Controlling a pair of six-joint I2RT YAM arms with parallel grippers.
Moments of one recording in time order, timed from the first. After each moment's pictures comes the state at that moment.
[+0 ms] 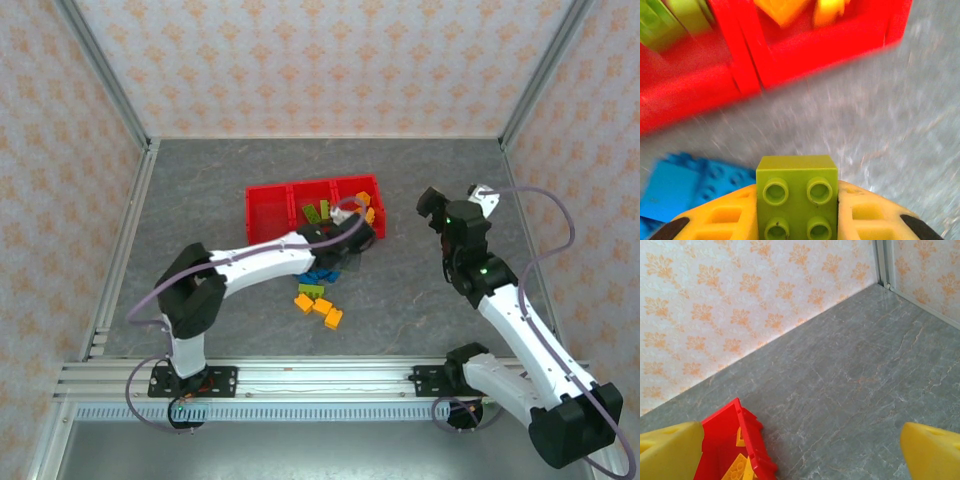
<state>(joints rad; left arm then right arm) -0.88 1.83 1.41 -0.62 -0.30 -0.70 0.33 0.90 0.77 -0.27 0.48 0.61</state>
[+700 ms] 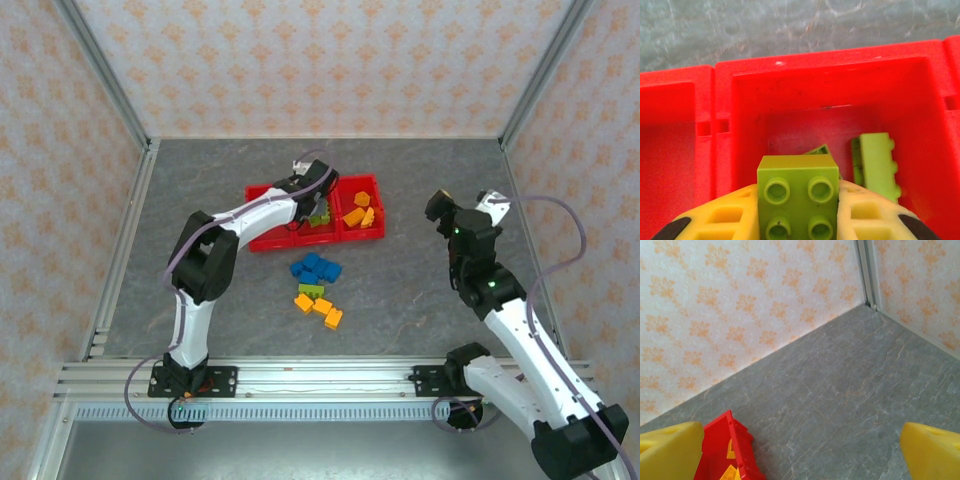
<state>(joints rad) -0.56 2.07 1.64 -0.57 -0.39 -0.55 0.33 0.78 0.74 -0.28 0.54 0.57</state>
